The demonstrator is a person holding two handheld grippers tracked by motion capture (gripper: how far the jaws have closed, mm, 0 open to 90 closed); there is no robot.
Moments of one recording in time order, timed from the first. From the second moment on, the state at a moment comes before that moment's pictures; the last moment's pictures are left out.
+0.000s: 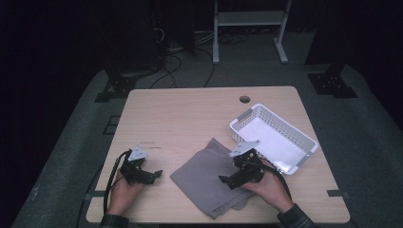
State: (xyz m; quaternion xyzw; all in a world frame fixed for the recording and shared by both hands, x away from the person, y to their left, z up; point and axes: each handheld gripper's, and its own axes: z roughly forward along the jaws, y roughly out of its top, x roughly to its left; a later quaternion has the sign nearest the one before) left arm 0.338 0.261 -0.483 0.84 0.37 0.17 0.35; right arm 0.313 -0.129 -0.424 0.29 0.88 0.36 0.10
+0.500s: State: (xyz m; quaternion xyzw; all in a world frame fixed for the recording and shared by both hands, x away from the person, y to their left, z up) left arm 0.338 0.261 -0.483 0.84 0.37 0.17 0.35; right arm 0.319 -0.108 -0.449 0.29 0.89 0.34 0.09
